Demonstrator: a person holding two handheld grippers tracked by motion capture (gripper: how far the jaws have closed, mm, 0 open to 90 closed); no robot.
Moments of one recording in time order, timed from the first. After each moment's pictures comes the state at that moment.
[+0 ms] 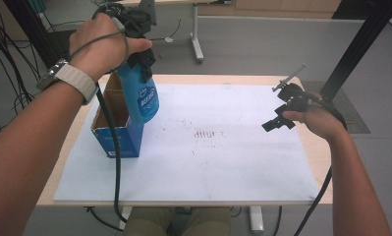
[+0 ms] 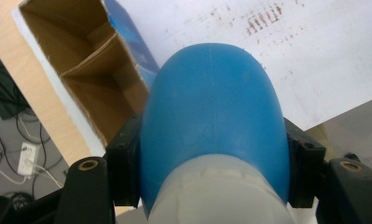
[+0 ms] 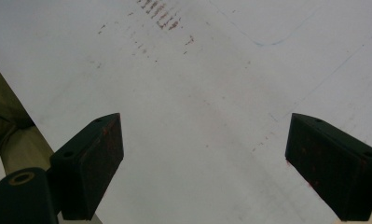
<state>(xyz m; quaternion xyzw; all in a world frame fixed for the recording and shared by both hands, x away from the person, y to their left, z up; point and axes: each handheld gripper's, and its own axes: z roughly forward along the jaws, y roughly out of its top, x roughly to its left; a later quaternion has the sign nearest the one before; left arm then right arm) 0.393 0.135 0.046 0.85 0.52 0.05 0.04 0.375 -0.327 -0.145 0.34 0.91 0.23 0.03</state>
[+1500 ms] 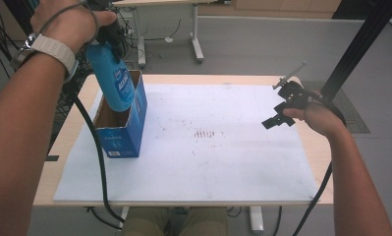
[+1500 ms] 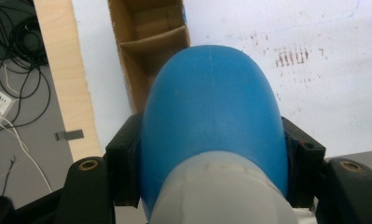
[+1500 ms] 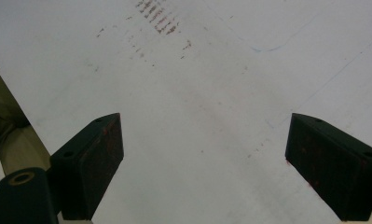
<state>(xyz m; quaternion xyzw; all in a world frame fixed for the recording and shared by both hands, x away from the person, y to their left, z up) 0.404 0.203 0.071 0.76 0.65 0.04 0.06 0.384 -0.332 -0.147 0.34 0.91 0.24 0.03</state>
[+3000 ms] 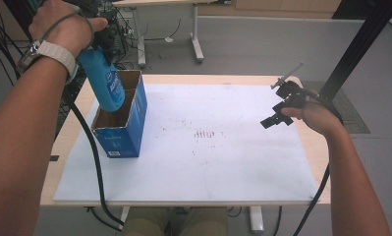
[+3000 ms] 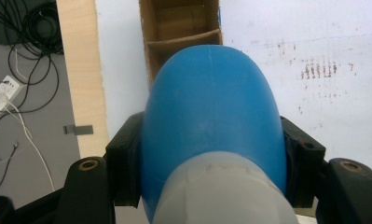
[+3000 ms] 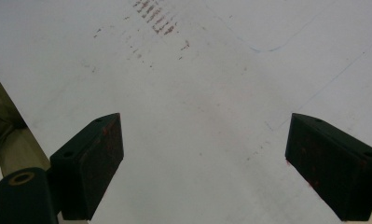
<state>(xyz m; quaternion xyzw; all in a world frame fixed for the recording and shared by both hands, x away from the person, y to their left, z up) 0.417 0.220 0.050 0.73 0.68 0.05 0.05 0.391 -0.330 -0.151 0.34 0.91 0.24 0.02</state>
